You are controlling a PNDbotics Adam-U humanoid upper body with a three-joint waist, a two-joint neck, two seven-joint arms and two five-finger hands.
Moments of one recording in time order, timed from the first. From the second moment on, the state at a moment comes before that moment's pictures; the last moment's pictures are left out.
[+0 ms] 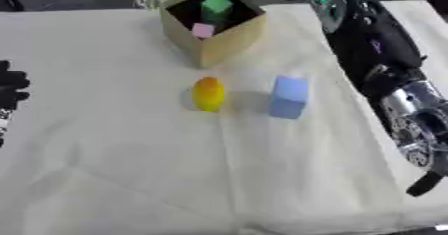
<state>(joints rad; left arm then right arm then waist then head) -0.24 0.26 0.01 -1.72 -0.07 -0.17 -0.14 -1.22 -0.29 -0.02 -0.67 1.09 0.16 0.08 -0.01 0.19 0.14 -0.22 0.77</state>
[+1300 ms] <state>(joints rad) -0.25 0.26 0.00 -1.72 -0.06 -0.17 -0.15 -1.22 -0.15 -0.04 -0.58 1.18 0.28 0.00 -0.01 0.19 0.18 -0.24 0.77</state>
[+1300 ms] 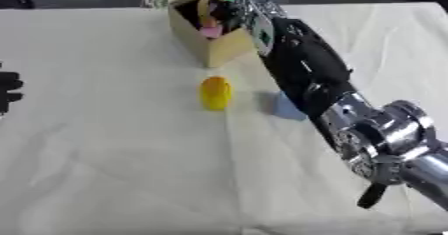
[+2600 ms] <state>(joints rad) -0.21 0.26 0.03 -1.72 -0.08 -0.17 -0.13 -0.94 -0.57 0.19 -1.22 0.74 -0.11 0.59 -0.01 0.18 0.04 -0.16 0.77</state>
